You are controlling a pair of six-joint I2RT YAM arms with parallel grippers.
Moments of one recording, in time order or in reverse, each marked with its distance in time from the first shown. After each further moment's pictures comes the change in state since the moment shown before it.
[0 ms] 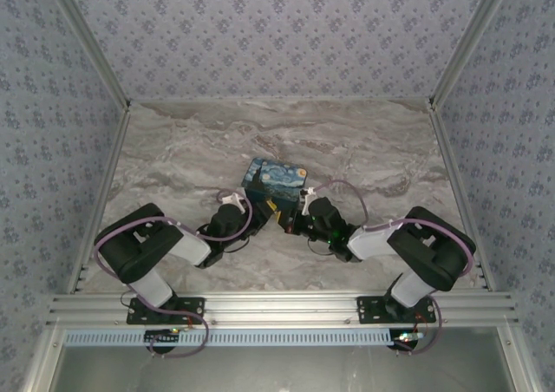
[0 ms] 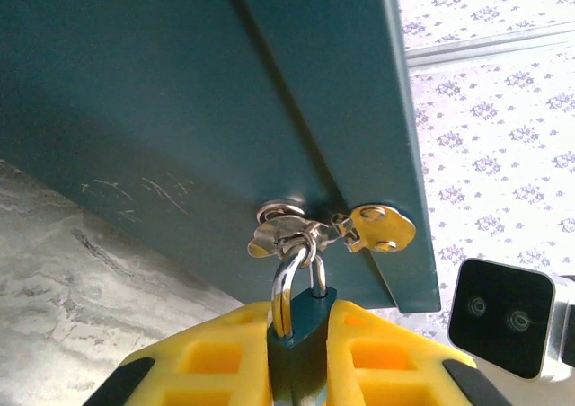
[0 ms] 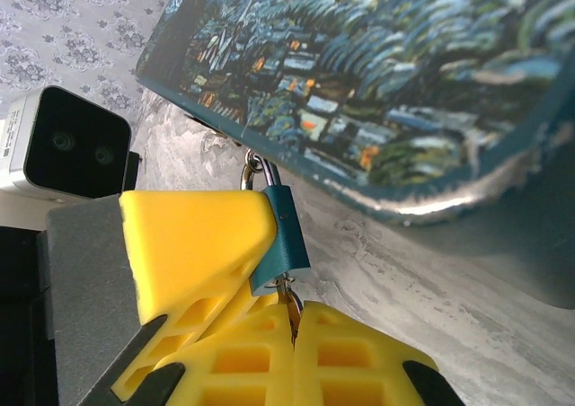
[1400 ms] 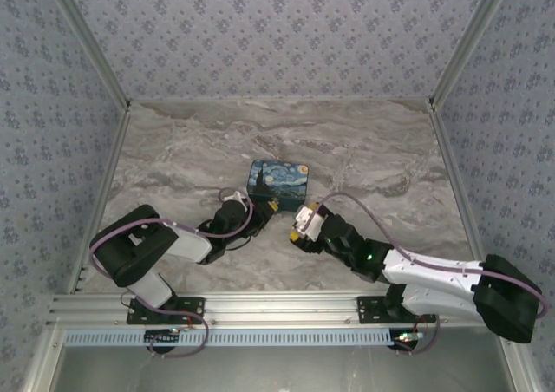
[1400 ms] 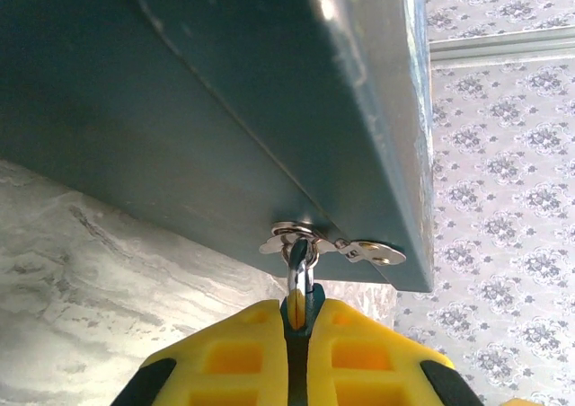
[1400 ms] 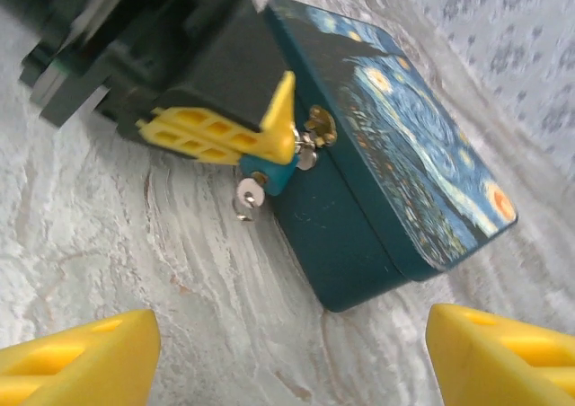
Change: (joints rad) left arm 0.000 -0.047 0.056 -0.161 0.023 -0.056; right arm 0.243 -0.486 -0.095 -0.448 0.518 -1.360
